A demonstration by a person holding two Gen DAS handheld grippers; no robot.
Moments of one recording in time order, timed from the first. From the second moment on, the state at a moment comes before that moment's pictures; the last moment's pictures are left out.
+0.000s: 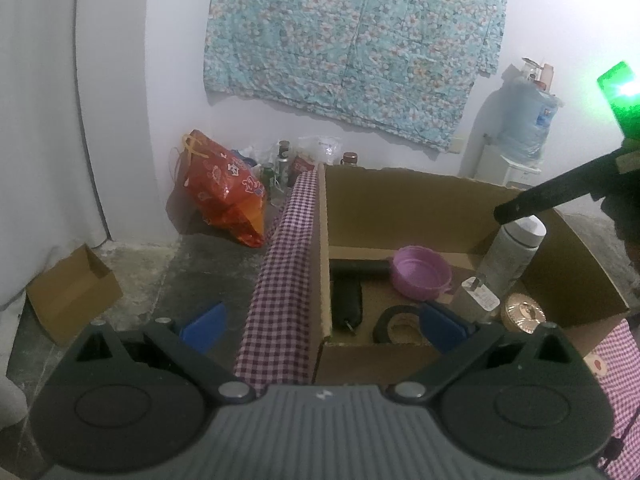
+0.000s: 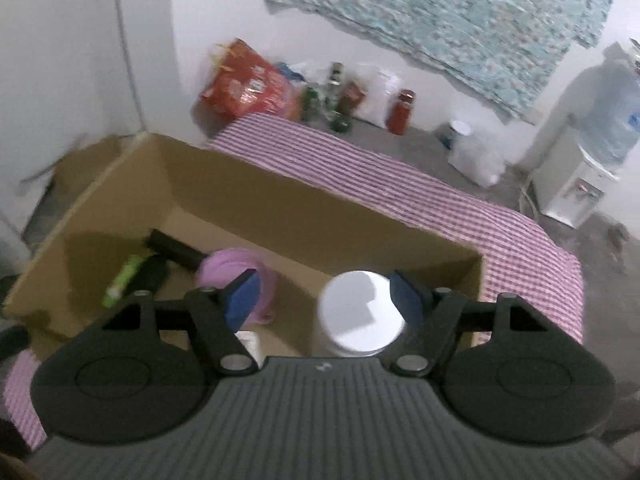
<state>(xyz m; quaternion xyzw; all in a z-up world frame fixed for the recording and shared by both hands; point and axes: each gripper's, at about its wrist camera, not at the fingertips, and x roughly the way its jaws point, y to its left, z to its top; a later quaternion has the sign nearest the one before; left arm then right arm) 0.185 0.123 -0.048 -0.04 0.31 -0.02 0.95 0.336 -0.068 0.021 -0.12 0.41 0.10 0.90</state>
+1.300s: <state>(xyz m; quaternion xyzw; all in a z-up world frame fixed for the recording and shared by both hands) 0.187 0.125 -0.049 -0.04 0.31 -0.03 0.95 0.317 -0.071 0.009 -0.10 0.49 0.17 0.85</state>
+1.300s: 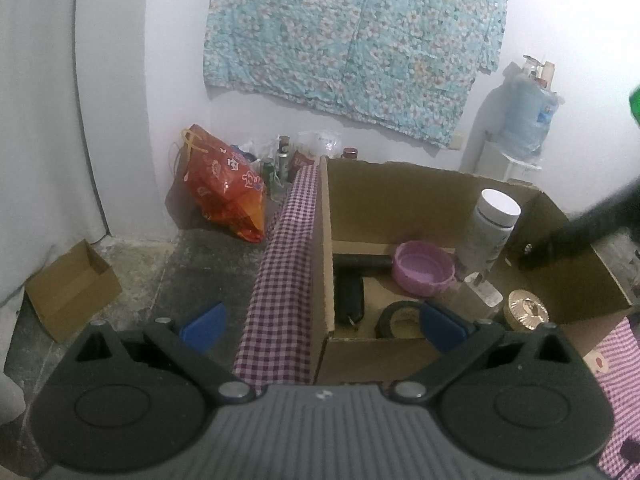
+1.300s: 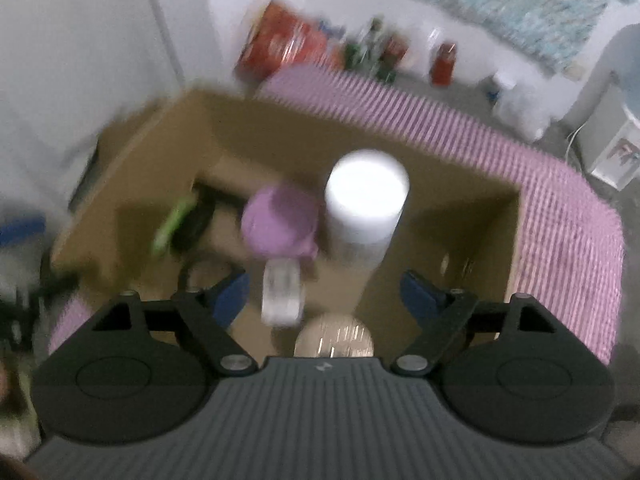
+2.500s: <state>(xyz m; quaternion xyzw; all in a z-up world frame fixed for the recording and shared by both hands) 0.168 0.124 -0.032 -0.04 0.29 -0.05 0.96 0.241 -0.089 0.051 -0.10 0.42 0.14 0.89</state>
